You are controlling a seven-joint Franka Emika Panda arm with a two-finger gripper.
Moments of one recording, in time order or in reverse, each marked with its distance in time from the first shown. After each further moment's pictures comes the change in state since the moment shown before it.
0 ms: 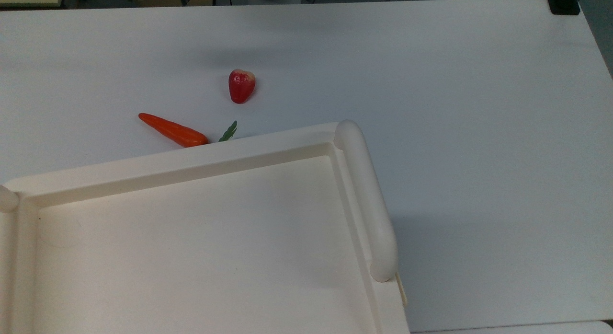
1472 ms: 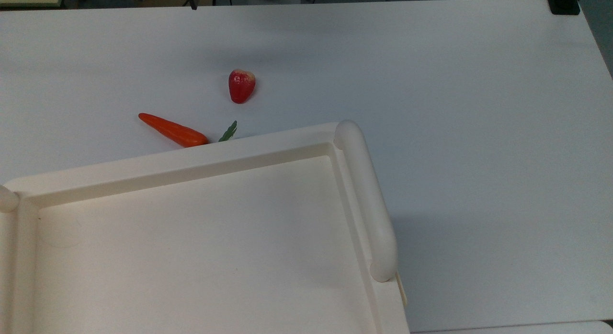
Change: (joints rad) arm 0.042 0.000 0.005 -0.001 -0.025 0.002 0.147
